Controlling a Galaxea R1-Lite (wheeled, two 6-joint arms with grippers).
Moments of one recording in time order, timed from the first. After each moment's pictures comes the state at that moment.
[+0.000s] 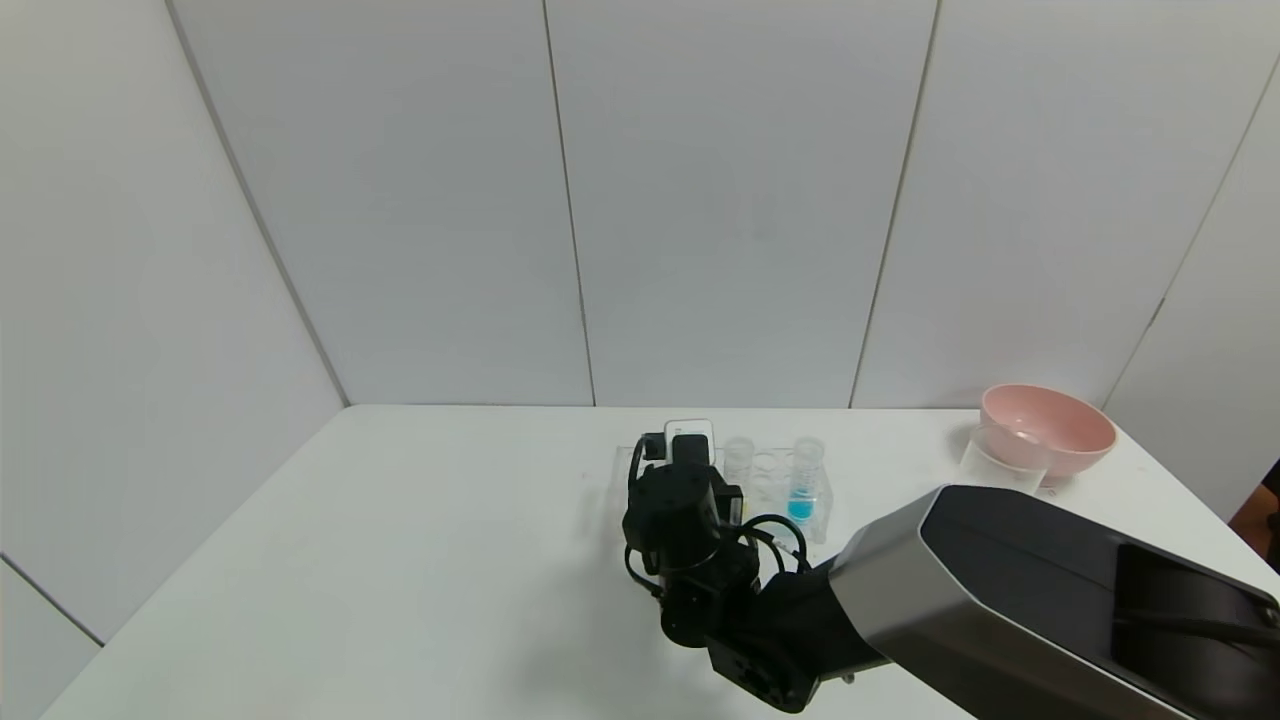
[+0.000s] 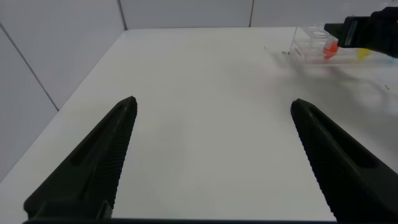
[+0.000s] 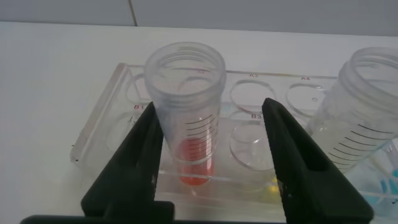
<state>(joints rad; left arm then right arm) 0.00 0.00 0.00 0.00 0.00 0.00 0.85 2.48 -1.41 -0.82 -0.75 0.23</state>
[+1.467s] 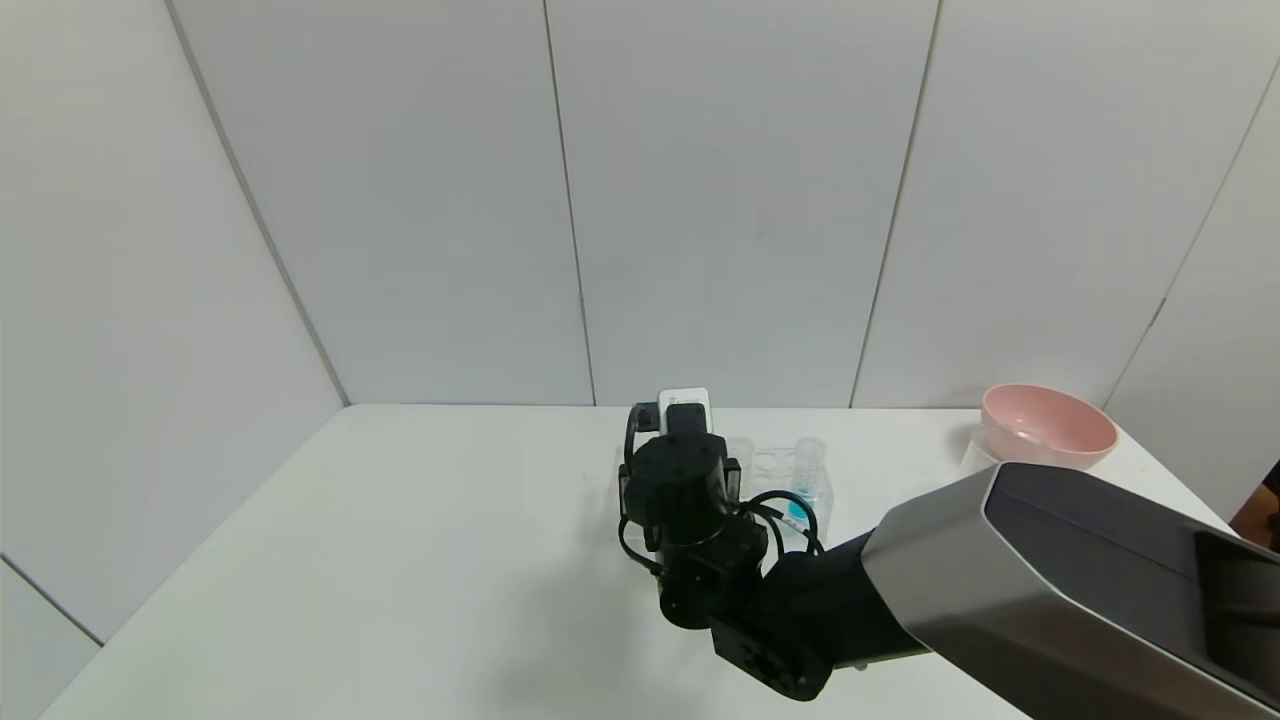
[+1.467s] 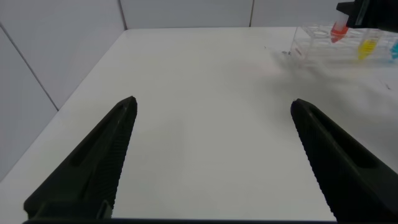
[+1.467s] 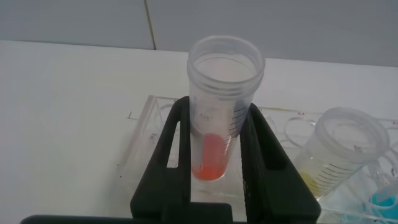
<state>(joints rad) 0.00 0.00 0.00 0.00 0.00 0.00 0.84 2.40 -1.41 -0.82 -0.74 0.17</state>
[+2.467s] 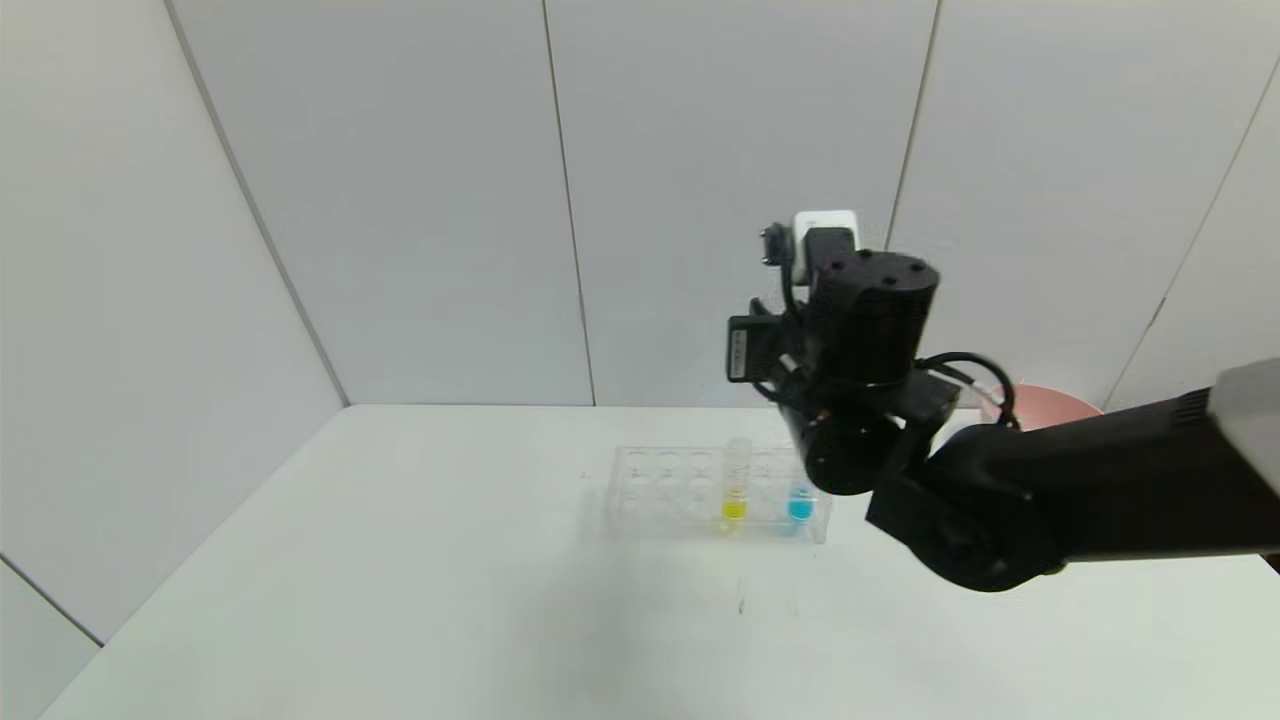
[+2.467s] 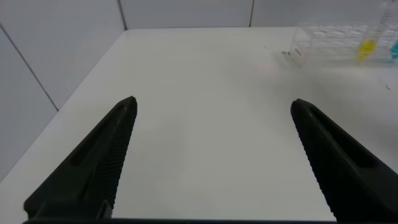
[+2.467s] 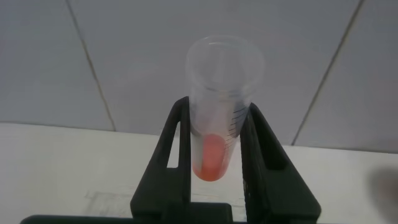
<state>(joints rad) 0.00 0.00 0.00 0.00 0.00 0.00 0.71 2.07 -1.31 -0.80 -0.68 -0.01</state>
